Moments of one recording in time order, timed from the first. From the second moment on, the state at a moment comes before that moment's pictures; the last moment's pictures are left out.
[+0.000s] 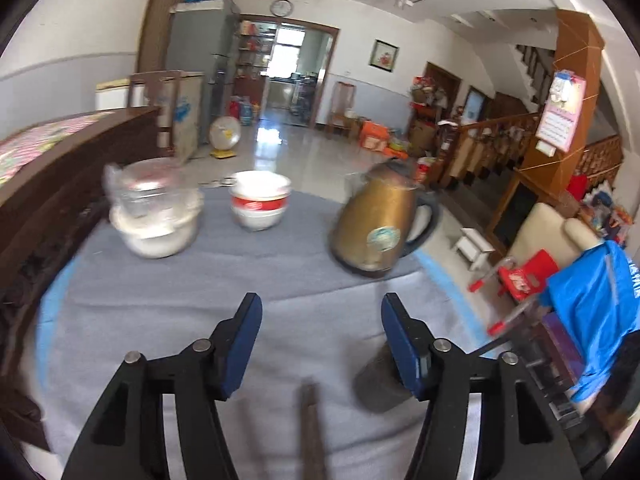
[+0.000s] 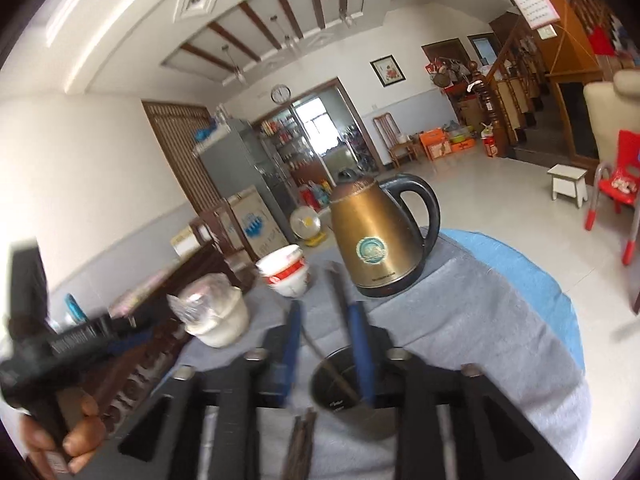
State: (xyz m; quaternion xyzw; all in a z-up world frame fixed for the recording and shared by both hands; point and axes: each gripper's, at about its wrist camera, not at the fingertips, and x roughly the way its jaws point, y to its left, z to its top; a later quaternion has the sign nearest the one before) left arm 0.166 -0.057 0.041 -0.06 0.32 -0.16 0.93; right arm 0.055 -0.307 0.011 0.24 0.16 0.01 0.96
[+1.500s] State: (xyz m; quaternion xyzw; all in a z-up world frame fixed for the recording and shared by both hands) left arm 0.162 0.008 -0.118 -0.06 0.54 -0.12 0.83; right arm 0.114 -0.216 -0.138 0.17 0.47 0.04 0.86
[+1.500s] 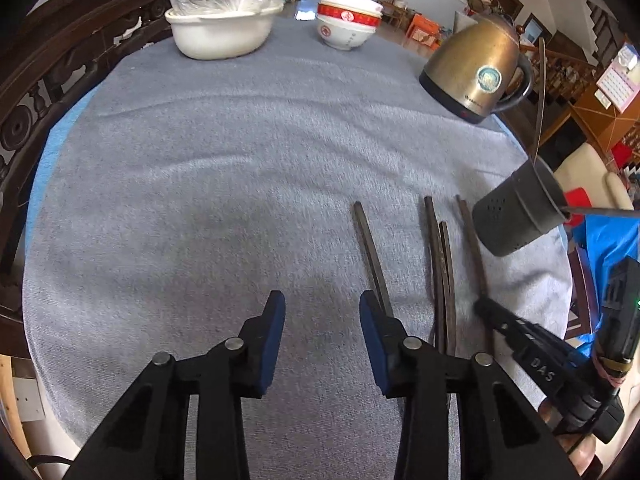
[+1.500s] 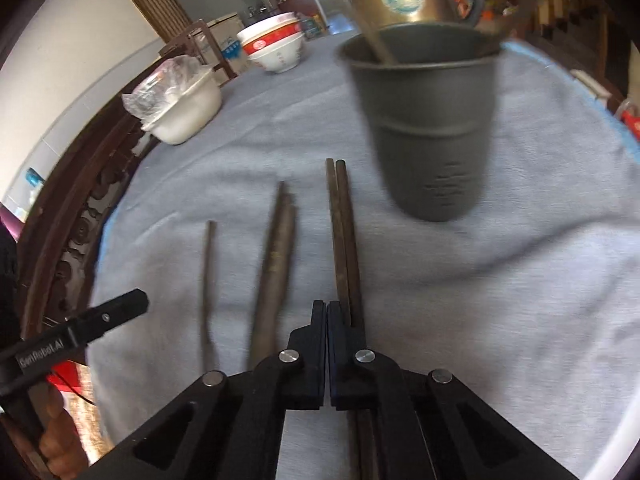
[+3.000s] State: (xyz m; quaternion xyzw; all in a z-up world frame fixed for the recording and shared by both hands) left arm 0.211 -0.007 -0.129 -0.03 0.57 -0.13 0.81; right arm 0.129 -0.251 -0.127 0.23 0.45 0.04 0.86
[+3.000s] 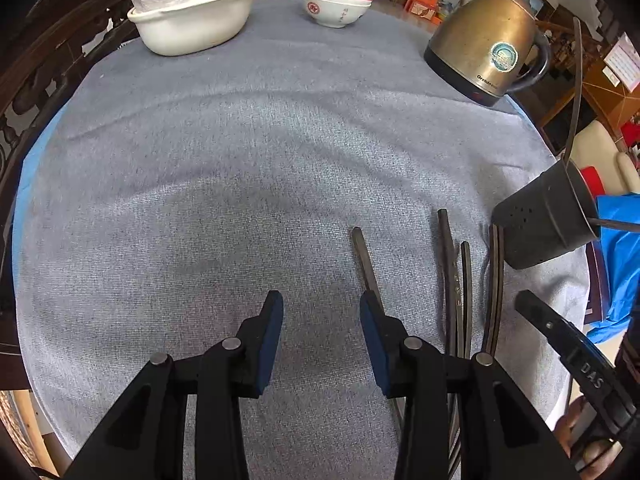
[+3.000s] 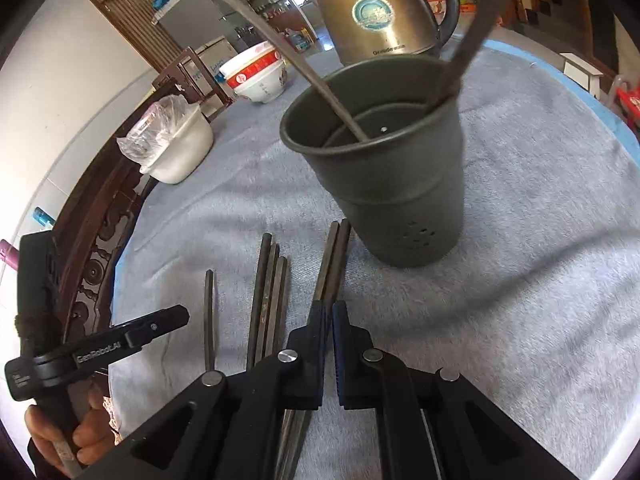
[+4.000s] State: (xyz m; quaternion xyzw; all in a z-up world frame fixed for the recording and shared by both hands) left arm 0.235 -0.006 -0.139 -0.05 0.59 -0.14 0.79; right arm 0.163 -0.244 -0.144 0.21 0.46 0.00 0.86
